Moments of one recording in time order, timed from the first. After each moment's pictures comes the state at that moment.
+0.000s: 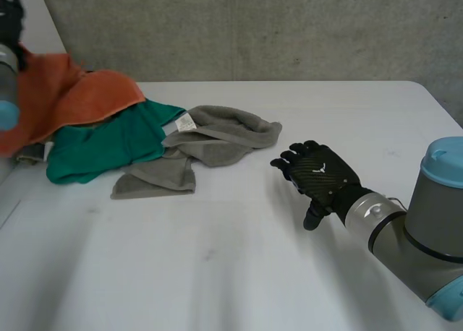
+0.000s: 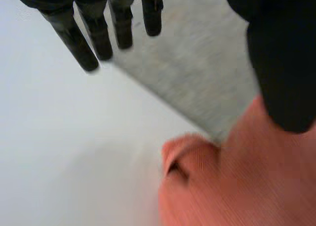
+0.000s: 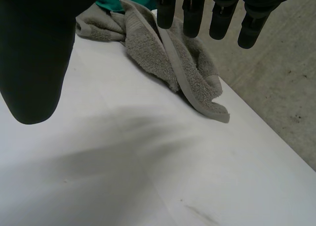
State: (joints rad) left arm 4.69 -2.53 -0.34 3.11 -1.60 3.76; right arm 1.97 -1.24 1.73 -0.19 1.23 2.65; left_hand 0.19 0.26 0.27 0.26 0.08; right_hand 0.22 0.20 0.20 0.21 0.05
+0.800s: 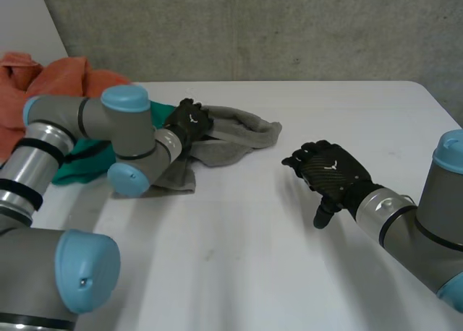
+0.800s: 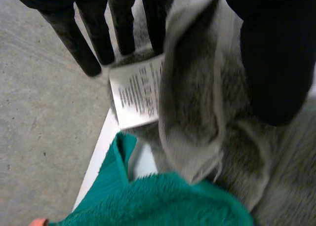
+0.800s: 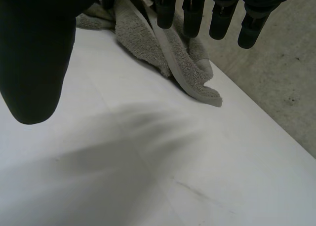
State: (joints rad) left arm 4.27 -2.95 -0.03 2.75 -1.39 4.04; right arm 1.92 -1.24 1.71 -0.14 1.23 2.64; left_hand 0.38 0.37 0.36 0.36 0.19; right_hand 0.22 0.20 0.20 0.21 0.05
